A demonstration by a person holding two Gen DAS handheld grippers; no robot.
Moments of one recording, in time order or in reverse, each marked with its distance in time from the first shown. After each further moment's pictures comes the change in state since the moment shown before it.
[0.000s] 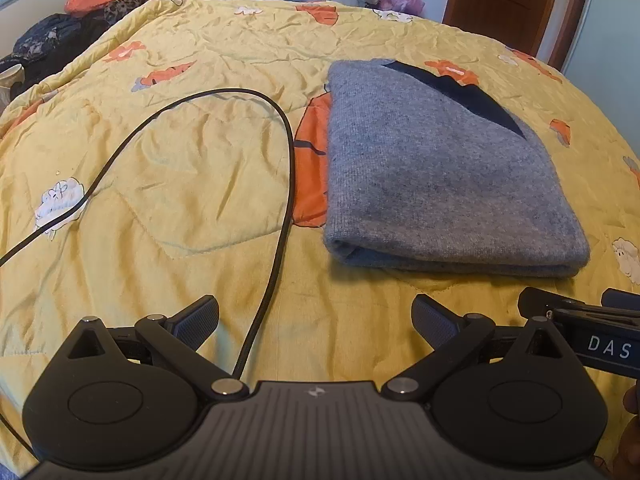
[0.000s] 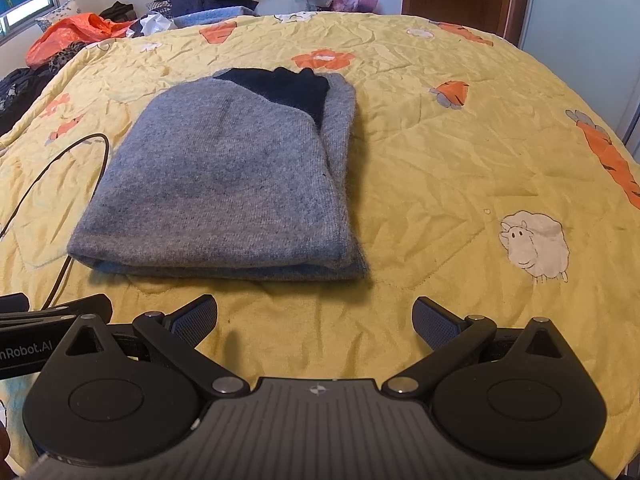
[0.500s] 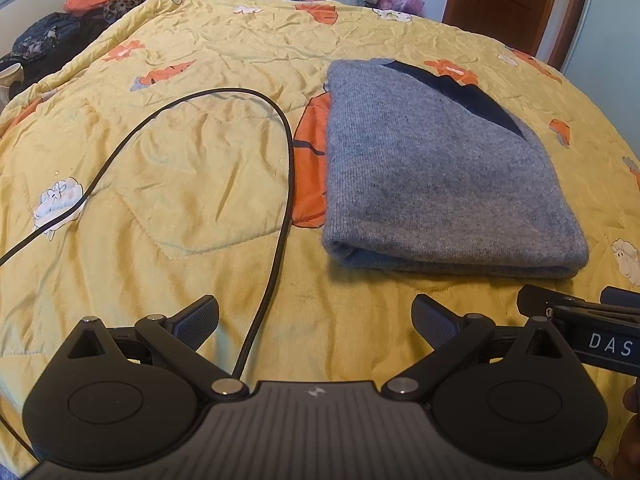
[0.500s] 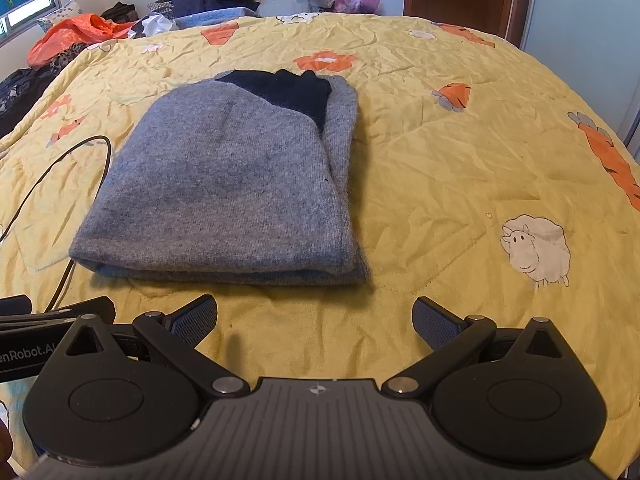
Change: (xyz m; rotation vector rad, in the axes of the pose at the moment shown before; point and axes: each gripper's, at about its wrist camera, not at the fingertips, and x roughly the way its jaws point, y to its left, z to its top) left arm 0.000 0.000 0.001 -0.001 0.002 -0.004; right arm 0.000 0.000 0.002 0.001 -0.001 0.008
